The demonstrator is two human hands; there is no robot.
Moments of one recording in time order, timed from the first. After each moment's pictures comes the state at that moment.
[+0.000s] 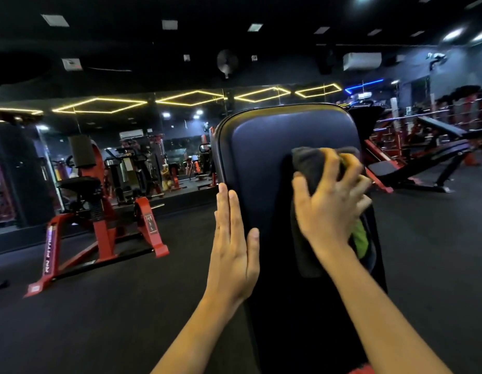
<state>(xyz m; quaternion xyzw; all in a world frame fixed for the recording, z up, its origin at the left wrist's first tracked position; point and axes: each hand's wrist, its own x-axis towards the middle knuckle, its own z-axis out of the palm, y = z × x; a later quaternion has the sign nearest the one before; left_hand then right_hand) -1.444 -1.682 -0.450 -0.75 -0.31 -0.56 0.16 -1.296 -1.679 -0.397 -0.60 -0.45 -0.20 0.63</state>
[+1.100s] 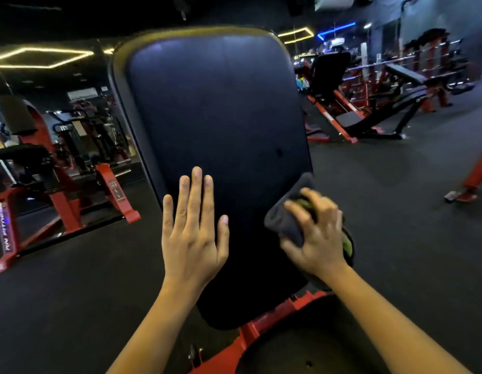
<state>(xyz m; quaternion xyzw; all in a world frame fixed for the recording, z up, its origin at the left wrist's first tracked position) -1.405 -1.695 -0.508 -0.68 -0.41 -0.41 0.45 -1.190 -1.677 -0.576 -0.47 -0.63 -0.32 0.53</state>
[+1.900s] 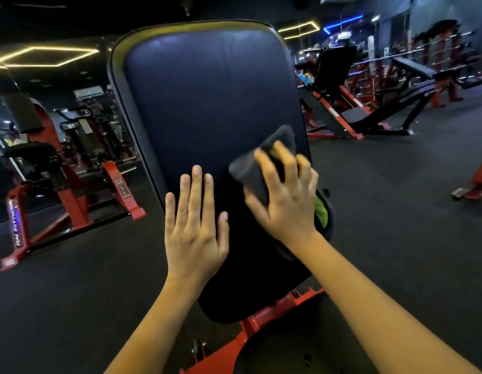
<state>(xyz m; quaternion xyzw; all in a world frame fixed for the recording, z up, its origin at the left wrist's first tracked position) -1.402 -1.694 -0.511 -0.67 -0.40 -0.42 0.46 -1.232 -1.676 -0.508 -0.48 -0.60 -0.34 0.55</state>
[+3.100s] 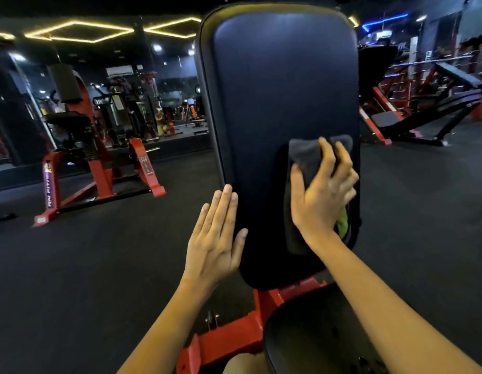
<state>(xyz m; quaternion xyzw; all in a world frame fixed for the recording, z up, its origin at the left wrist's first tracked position) -1.469 -1.718 -0.564 -0.73 -0.39 -0.41 0.38 -1.287 -1.696 -0.515 -0.57 -0.47 -0.20 0.64</state>
